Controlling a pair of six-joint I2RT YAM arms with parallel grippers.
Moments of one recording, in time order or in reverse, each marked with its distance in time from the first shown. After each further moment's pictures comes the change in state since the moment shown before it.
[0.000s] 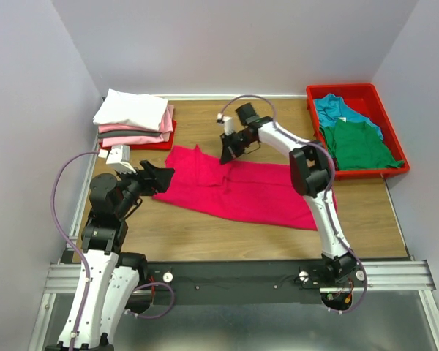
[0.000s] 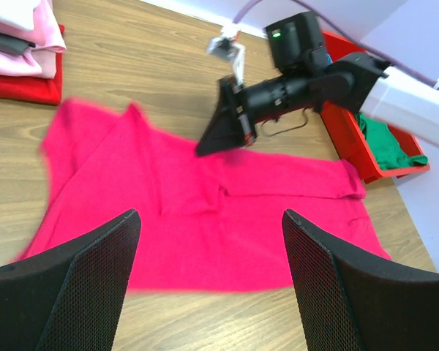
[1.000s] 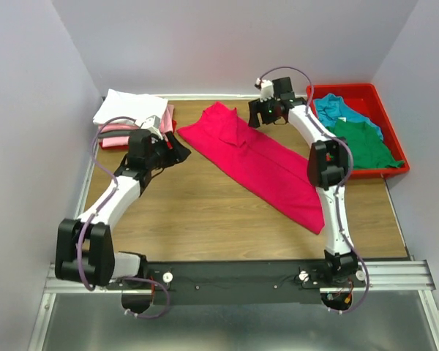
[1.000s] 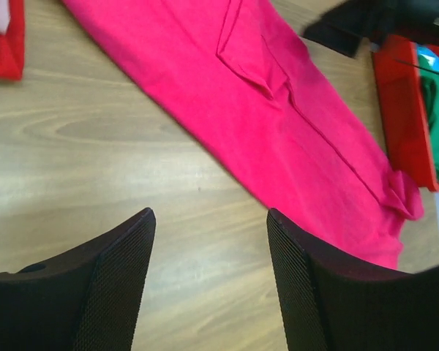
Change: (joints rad) left arm -0.050 0.703 0.129 0.296 0.012 -0.050; right arm -0.257 0.073 0.254 0.095 0.362 0.040
